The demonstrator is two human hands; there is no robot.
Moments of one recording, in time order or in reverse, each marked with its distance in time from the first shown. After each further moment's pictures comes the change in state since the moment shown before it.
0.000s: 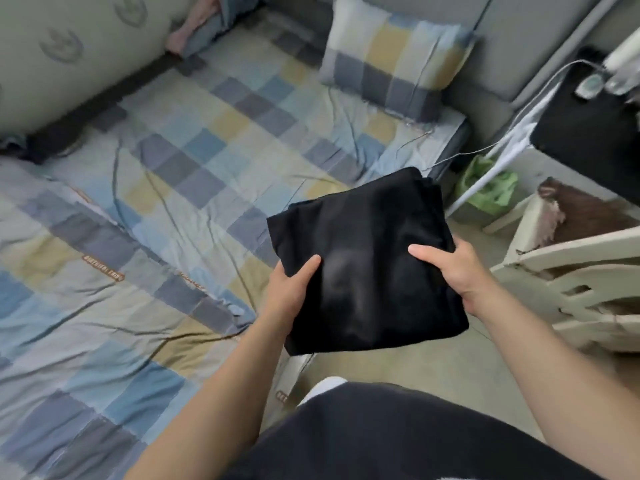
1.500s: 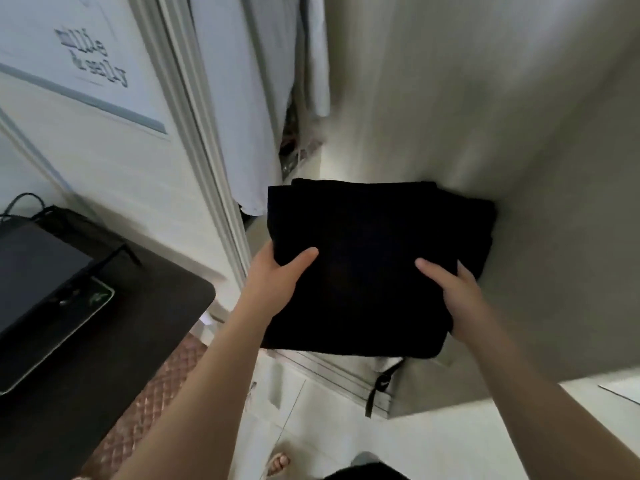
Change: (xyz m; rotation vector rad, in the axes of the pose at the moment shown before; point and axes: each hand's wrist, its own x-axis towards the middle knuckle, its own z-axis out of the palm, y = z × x) left_hand -0.329 -0.078 1.063 0.867 -1.700 0.450; right_hand -0.249 0.195 -0.801 0.931 1.648 -0.042
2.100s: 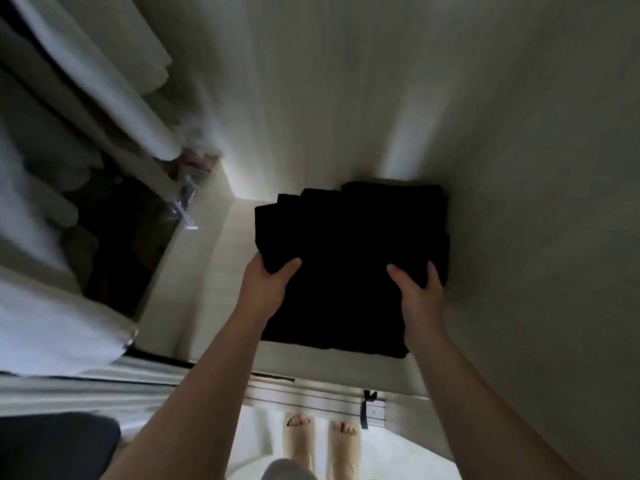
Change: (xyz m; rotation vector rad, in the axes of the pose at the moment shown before) left_hand 0.220 -0.015 0.172 0.089 -0.245 -0.085; right_hand 0.177 0.028 -0.042 0.256 0.535 -0.002
